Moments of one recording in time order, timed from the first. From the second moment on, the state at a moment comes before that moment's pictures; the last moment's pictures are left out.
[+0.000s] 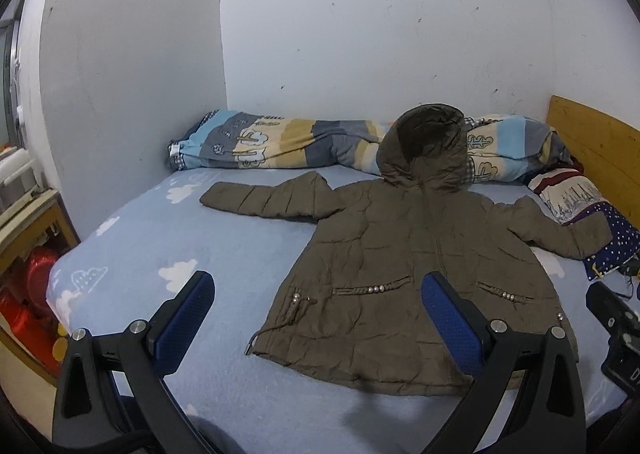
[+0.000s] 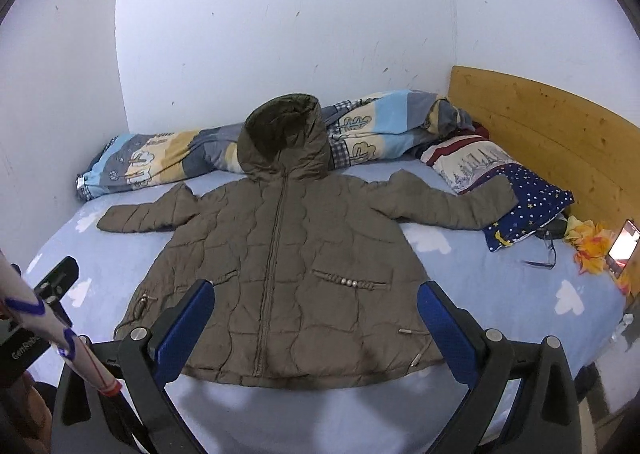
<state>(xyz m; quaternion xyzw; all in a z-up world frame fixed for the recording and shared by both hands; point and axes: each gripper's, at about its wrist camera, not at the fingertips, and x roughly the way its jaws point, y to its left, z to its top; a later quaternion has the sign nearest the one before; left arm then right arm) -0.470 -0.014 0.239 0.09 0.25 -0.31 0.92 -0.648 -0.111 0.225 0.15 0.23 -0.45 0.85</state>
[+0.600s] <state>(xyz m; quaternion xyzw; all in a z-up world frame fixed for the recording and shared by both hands) -0.470 -0.022 0.232 0.11 0.26 -0.31 0.91 -0.639 -0.108 0.219 0.13 0.25 -0.45 0.85</state>
